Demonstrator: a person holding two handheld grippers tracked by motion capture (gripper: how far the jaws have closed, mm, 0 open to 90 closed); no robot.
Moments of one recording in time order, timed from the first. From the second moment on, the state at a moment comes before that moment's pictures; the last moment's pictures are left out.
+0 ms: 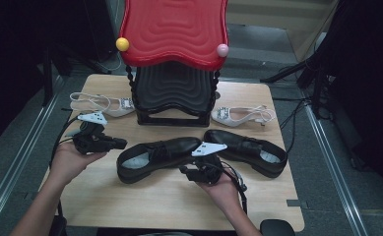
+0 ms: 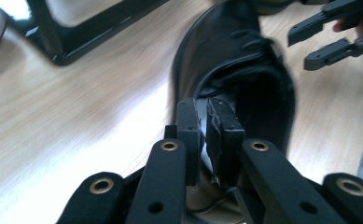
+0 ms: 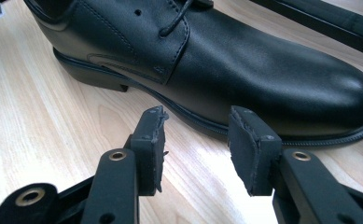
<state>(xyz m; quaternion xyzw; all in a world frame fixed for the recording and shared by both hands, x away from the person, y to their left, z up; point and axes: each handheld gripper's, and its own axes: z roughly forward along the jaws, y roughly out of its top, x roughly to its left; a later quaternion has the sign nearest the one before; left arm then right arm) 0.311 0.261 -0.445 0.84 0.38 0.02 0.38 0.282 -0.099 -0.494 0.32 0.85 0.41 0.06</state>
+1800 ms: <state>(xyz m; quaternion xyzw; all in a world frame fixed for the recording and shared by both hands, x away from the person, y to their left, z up) 0.305 0.201 -0.502 0.86 0.36 -0.04 0.37 0.310 -0.098 -0.502 0.35 0.85 0.39 0.03</state>
